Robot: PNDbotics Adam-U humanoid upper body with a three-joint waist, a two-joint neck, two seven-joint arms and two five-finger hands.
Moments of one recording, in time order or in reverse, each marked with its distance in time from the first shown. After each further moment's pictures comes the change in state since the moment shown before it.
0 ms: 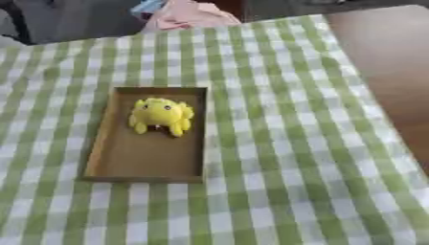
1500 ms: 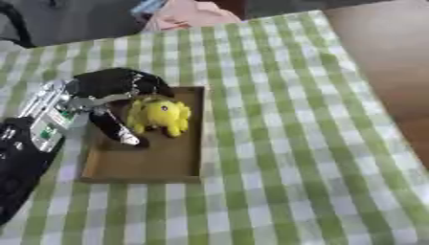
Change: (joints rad) left arm -0.401 -0.232 -0.492 0.568 -0.911 -0.322 -0.469; right arm -0.001 0.013 0.028 0.000 0.002 0.050 0.068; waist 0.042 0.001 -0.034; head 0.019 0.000
